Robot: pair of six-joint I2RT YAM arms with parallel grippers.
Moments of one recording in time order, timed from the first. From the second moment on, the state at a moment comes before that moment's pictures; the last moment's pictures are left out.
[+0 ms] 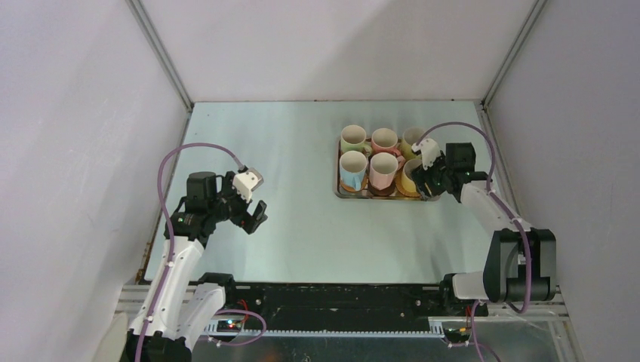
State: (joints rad) left arm -0.06 0.79 0.70 -0.66 0.50 0.52; right arm 0.03 1.36 0.85 -0.34 -0.25 -0.53
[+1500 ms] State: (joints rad) left arm -0.06 0.78 0.70 -0.67 0.53 0.52; right arm -0.13 0.77 0.72 -0.04 -0.38 -0.14
